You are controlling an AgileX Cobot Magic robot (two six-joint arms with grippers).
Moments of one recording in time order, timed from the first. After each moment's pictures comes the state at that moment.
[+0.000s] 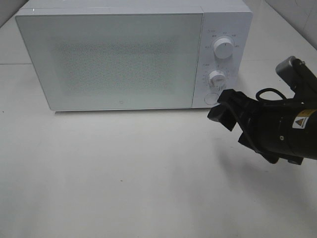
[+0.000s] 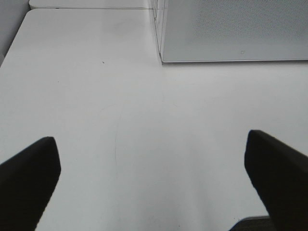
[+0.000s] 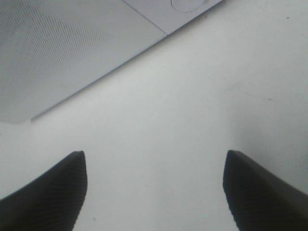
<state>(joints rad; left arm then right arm) 0.02 0.00 -0.50 -0.13 1.04 0.06 0.54 1.33 -0.38 0.35 -0.28 0.56</state>
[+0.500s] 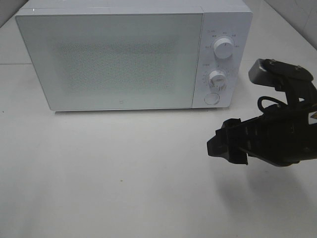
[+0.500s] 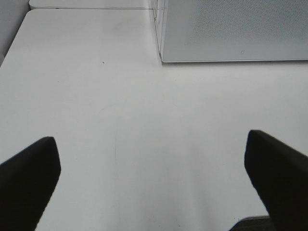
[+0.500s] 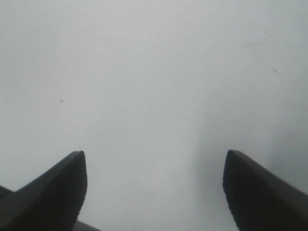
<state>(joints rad) 0.02 0.00 -0.50 -0.13 1.04 0.06 0.54 1.20 -0.51 0.27 0.25 0.15</state>
